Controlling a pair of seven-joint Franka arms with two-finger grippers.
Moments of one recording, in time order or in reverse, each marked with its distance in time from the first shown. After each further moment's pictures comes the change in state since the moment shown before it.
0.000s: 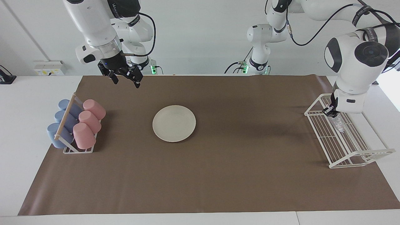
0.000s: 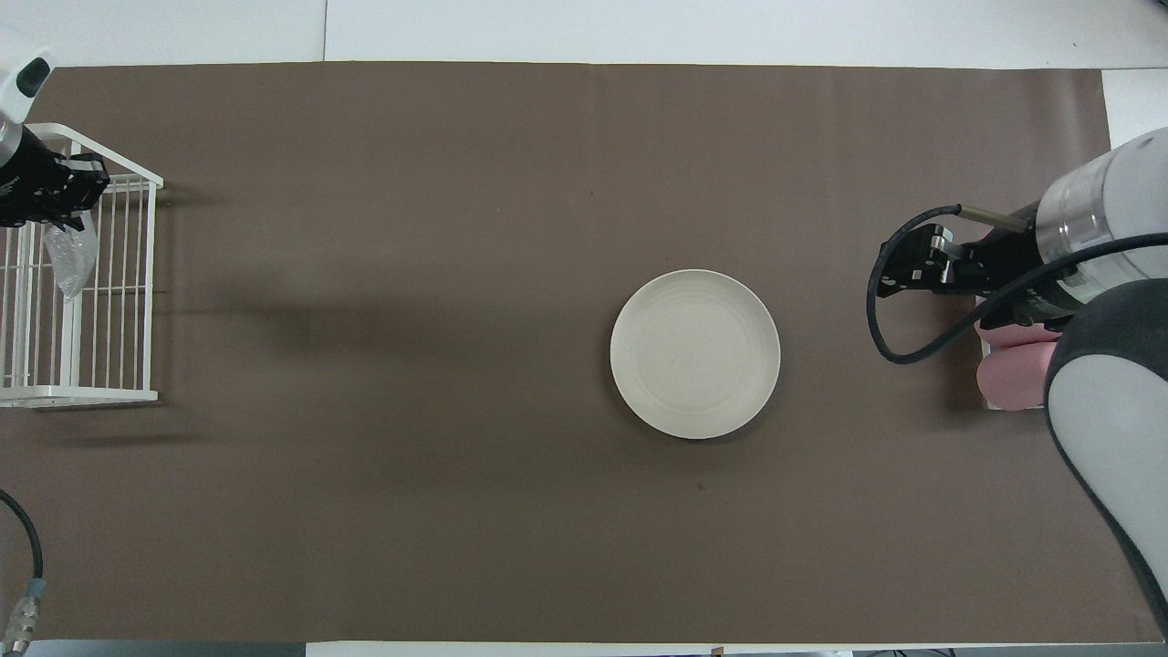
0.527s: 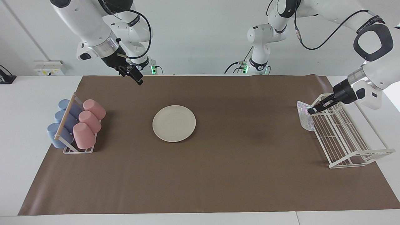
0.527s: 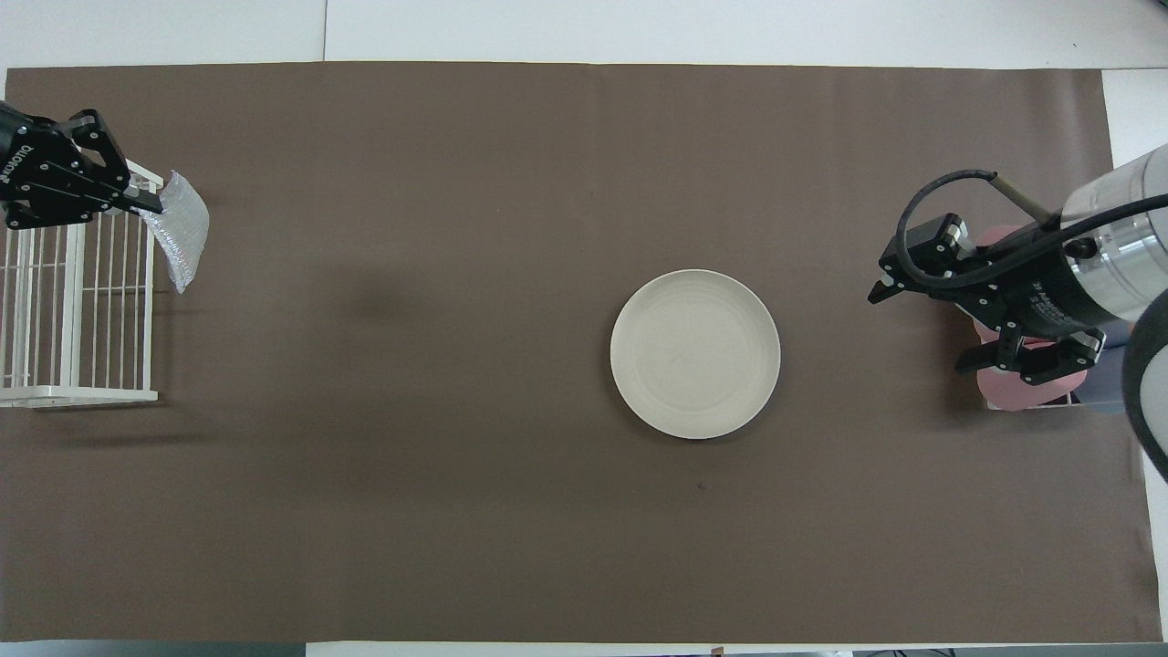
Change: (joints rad) left arm 0.115 0.035 0.018 0.092 -0.664 -0.099 -0.062; right arm -0.025 -0.007 -0.027 0.005 0.182 -0.084 0.338
